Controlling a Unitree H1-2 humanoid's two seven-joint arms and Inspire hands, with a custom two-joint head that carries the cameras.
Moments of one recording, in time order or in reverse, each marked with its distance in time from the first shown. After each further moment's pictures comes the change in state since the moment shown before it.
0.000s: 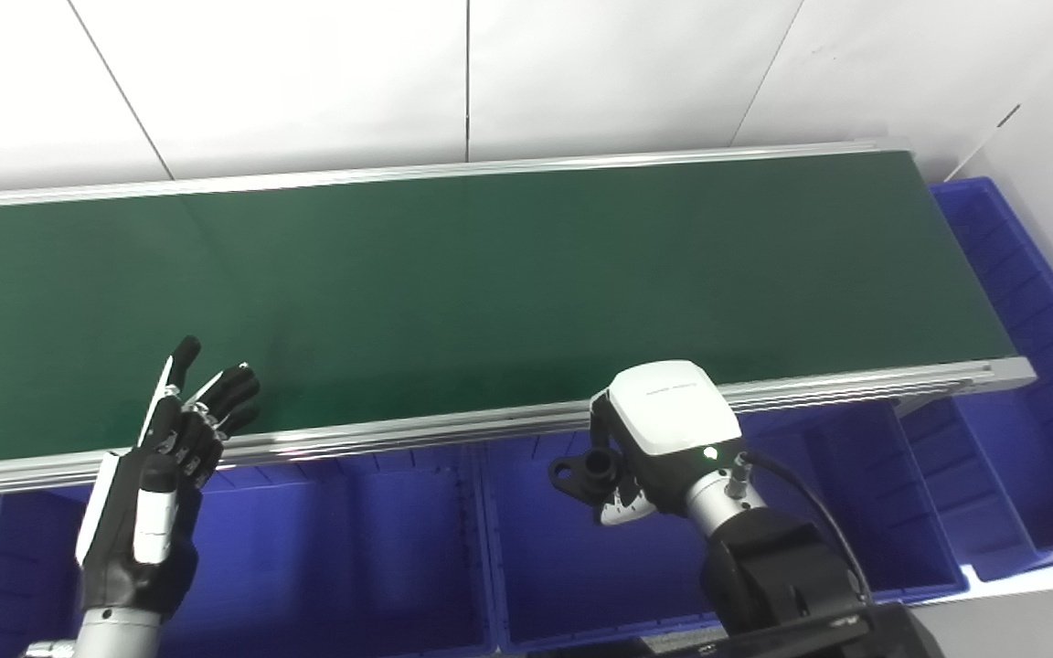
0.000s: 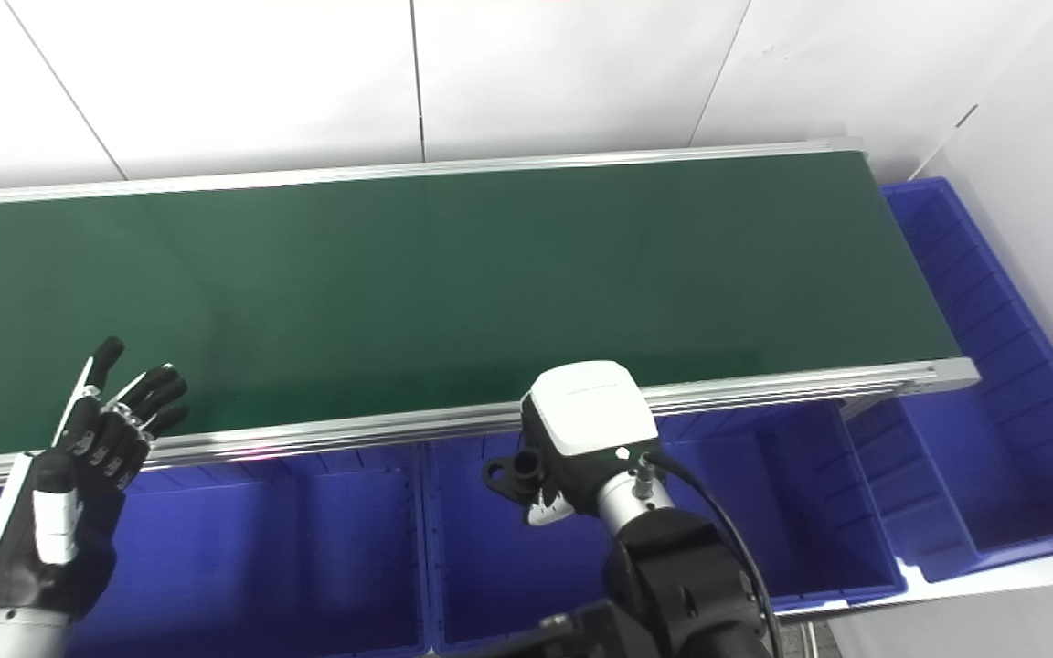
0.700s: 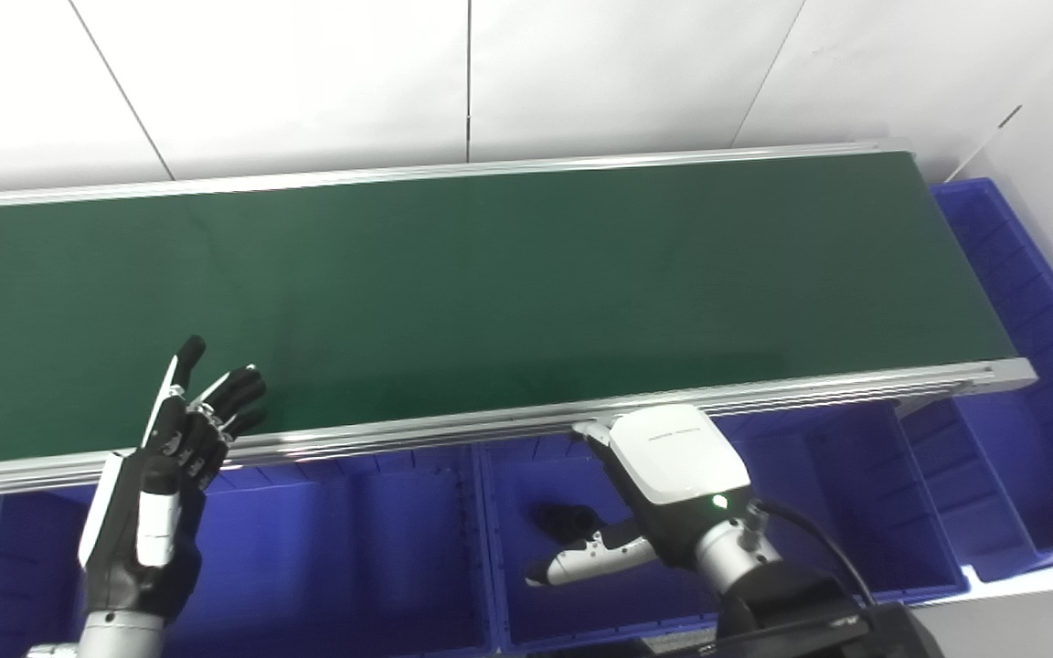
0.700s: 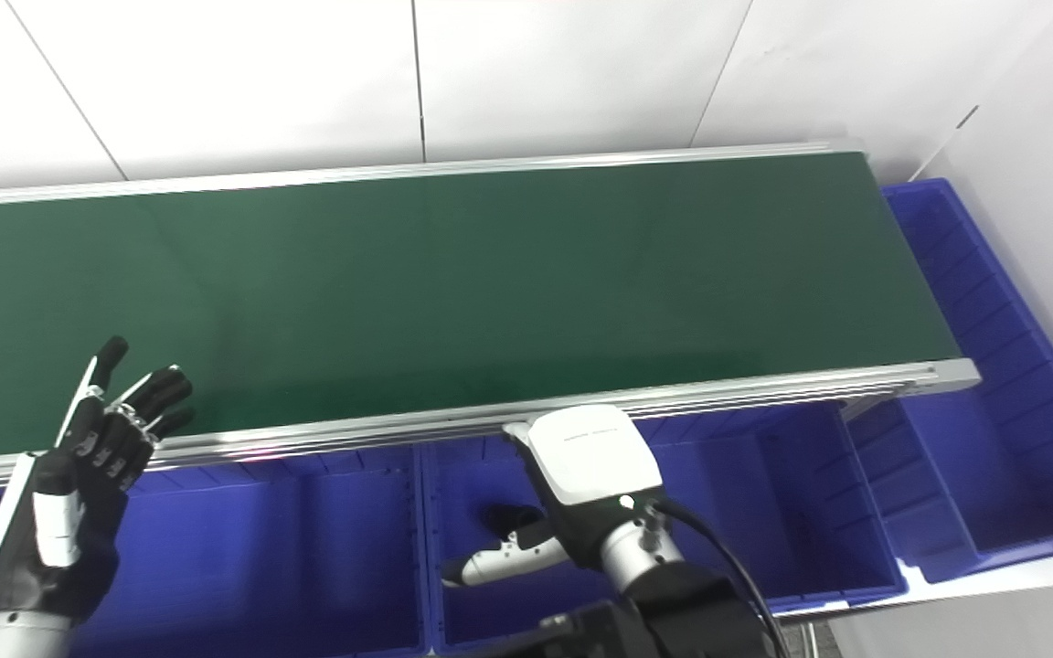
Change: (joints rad) left arm 0.020 -0.014 -0.015 -0.033 0.030 0.020 0.000; right arm 0.186 0.129 -0.057 -0.095 0.236 -0.074 -0.068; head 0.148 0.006
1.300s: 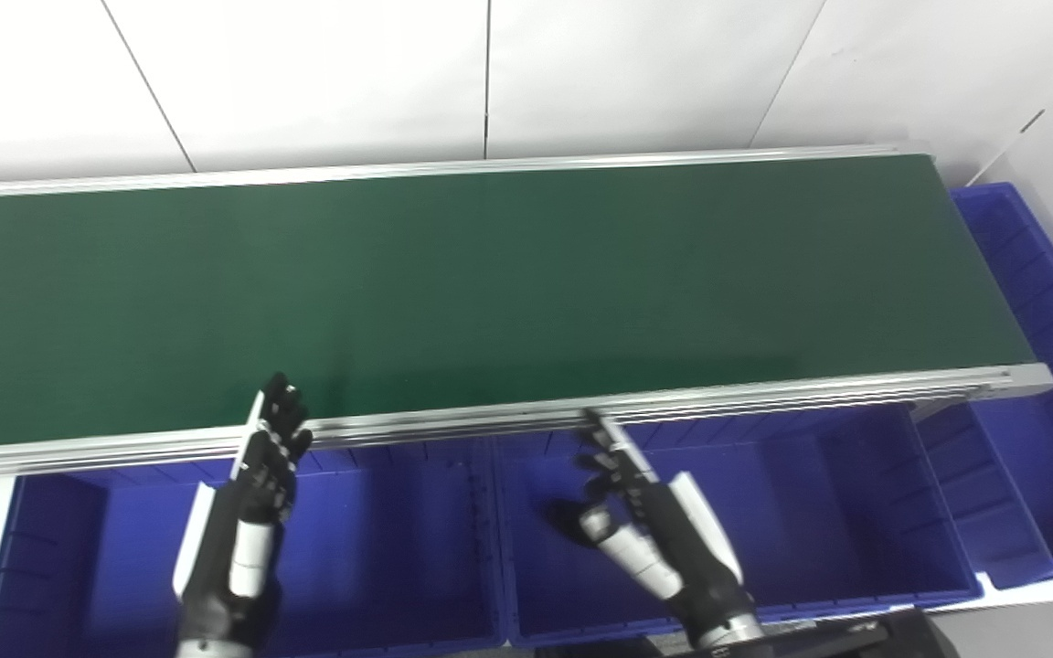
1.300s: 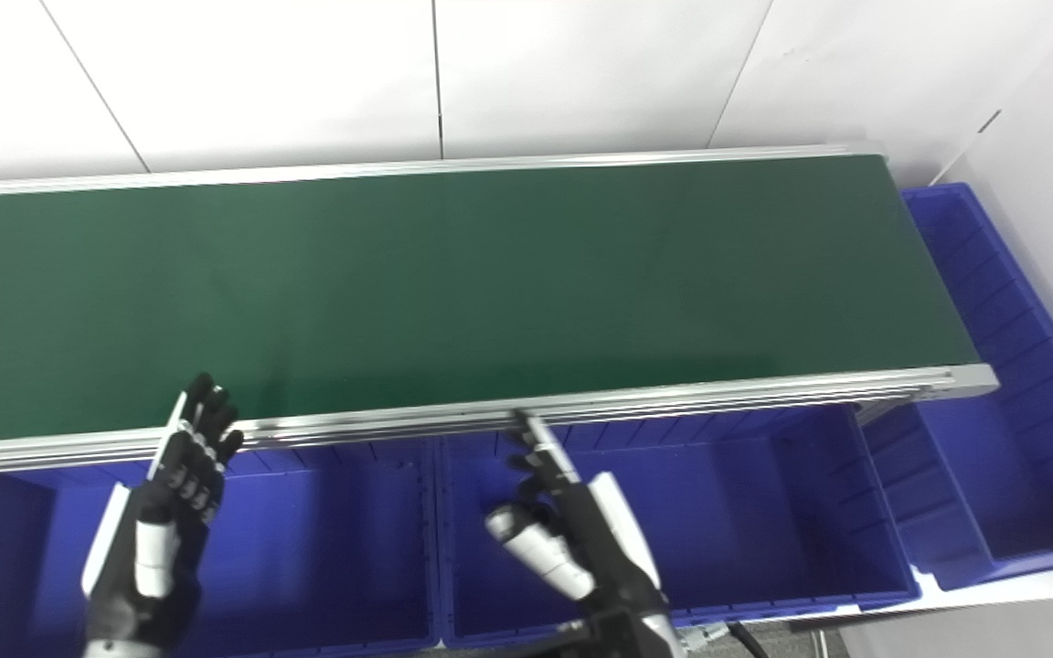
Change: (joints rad) left arm 0.181 -0.128 -0.132 -0.026 0.138 -0.118 0.034; right arm 0.149 0.085 -0.161 0.417 1.196 -0.156 -0.455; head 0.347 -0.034
